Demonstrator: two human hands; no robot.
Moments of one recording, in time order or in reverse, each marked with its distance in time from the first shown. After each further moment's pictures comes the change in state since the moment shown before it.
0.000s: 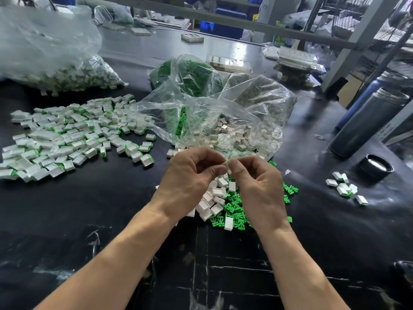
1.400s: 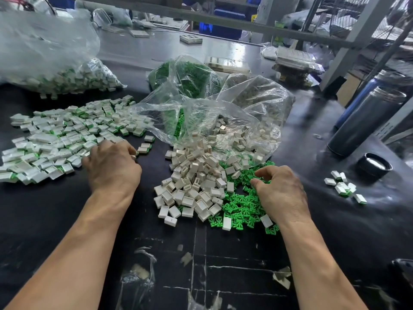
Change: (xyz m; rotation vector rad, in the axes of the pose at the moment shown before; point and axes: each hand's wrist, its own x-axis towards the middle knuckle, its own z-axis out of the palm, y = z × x) left_hand 0.021 -0.042 -0.093 1.141 0.454 -0.432; right_hand 0.020 0.008 -0.043 -0.826 0.014 0.262
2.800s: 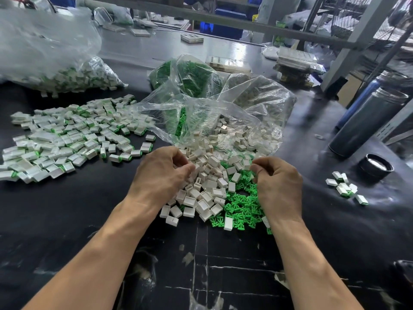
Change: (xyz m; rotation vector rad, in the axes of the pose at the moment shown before) left_hand -0.044 0.044 -0.006 -0.501 -0.281 0.280; right_hand -0.002 -0.011 0.015 0.491 0.183 -0.102
